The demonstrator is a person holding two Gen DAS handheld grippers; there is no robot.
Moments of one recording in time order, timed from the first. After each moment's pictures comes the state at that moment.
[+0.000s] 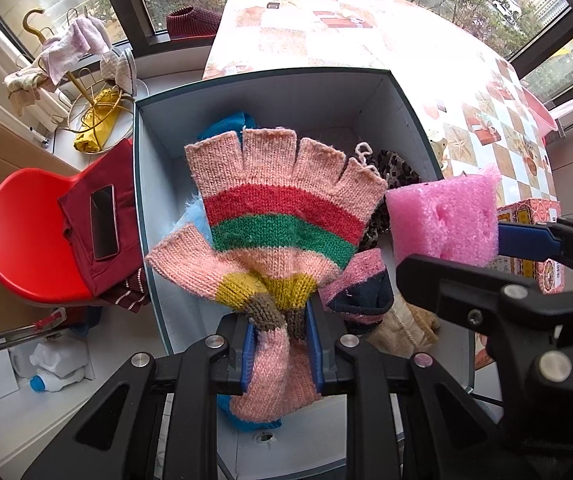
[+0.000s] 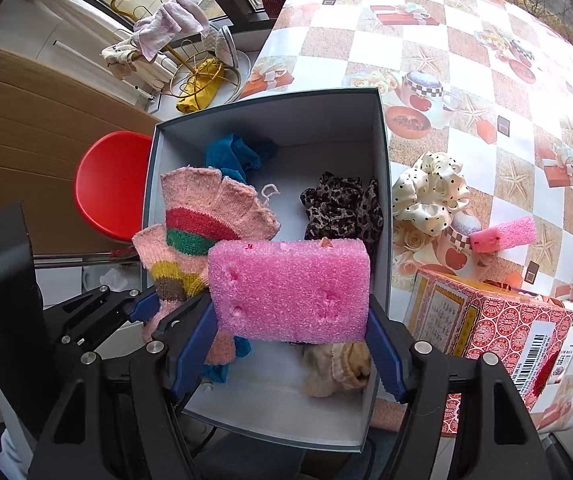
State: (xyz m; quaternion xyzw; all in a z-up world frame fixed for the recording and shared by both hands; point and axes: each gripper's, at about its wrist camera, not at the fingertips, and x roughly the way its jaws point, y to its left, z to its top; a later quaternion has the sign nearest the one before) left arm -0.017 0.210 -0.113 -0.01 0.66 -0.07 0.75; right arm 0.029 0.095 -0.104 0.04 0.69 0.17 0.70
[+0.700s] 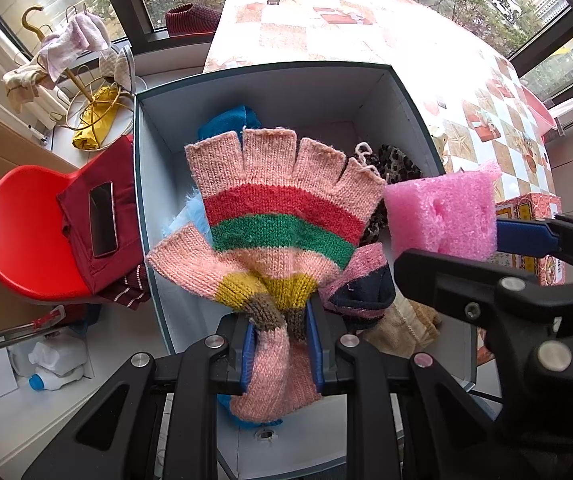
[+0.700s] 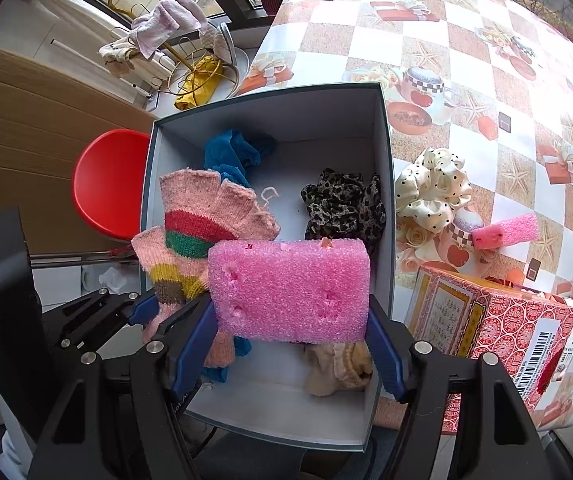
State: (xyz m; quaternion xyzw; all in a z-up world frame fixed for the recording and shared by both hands) left arm -0.020 0.209 -0.115 -0.01 0.66 -0.07 0.75; right arm 0.029 0.097 -0.107 0.04 0.69 0.17 0.70
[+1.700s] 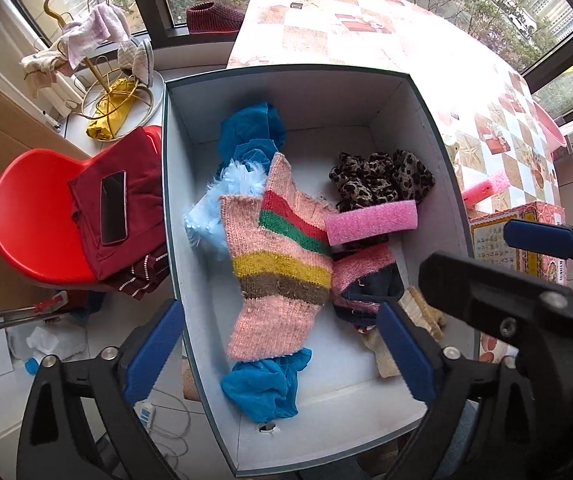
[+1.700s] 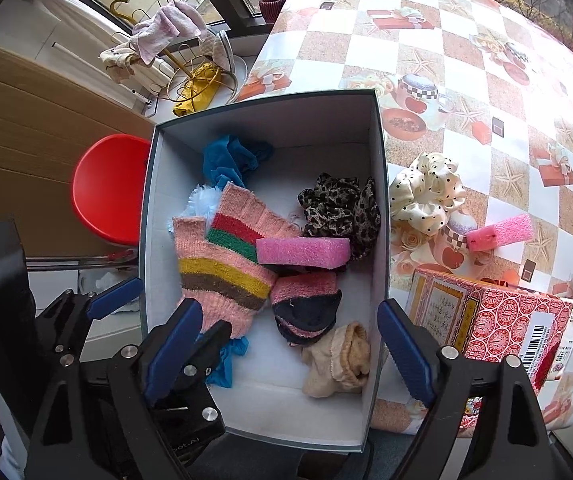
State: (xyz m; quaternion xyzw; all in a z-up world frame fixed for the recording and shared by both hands) left arm -0.025 0.221 -0.109 -0.03 0.65 -0.04 0.76; right arm 0.023 0.095 -0.100 0.04 0.68 0.16 0.71
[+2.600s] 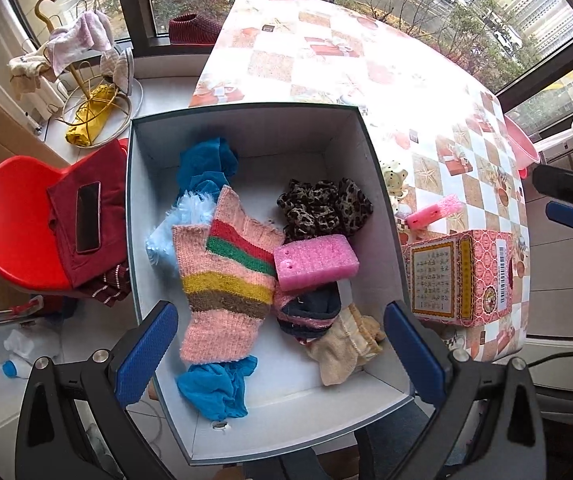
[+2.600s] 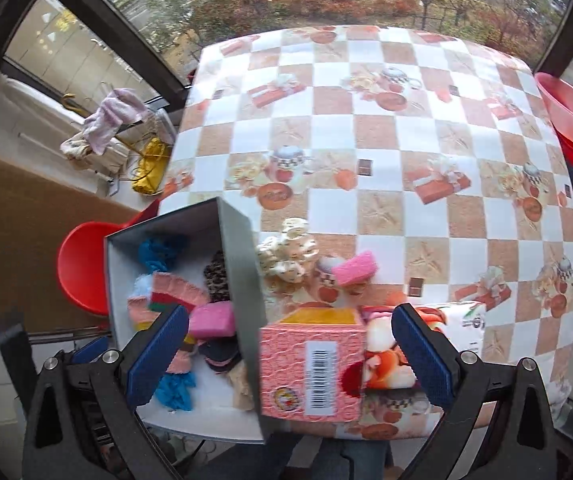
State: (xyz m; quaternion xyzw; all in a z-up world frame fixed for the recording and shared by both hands) left arm -0.015 0.199 -0.086 -0.07 0.64 -0.07 0.76; right arm 0.056 -0.042 -0.038 0.10 0.64 0.05 0.76
